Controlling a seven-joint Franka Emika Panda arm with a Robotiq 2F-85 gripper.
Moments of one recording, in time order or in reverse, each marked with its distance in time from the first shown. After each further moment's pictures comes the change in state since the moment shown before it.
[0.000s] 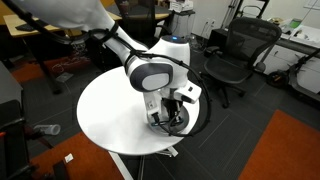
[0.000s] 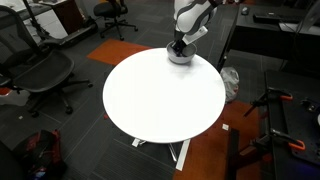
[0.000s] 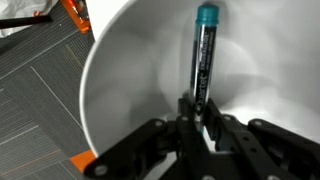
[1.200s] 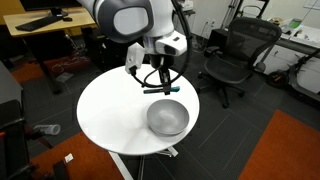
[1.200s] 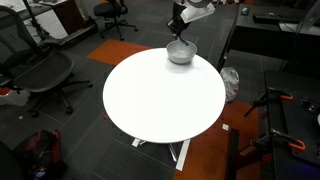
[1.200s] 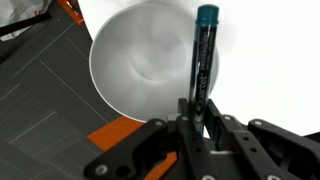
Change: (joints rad) arm 0.176 -0.347 -0.085 -0.243 -0.050 -0.001 0.237
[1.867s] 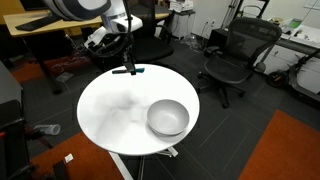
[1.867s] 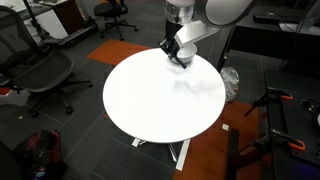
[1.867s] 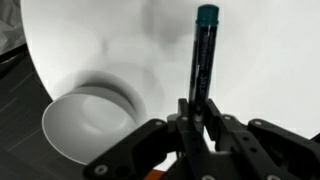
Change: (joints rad) arm 0.231 -0.158 0.037 -0.208 -0.179 0.001 0.384
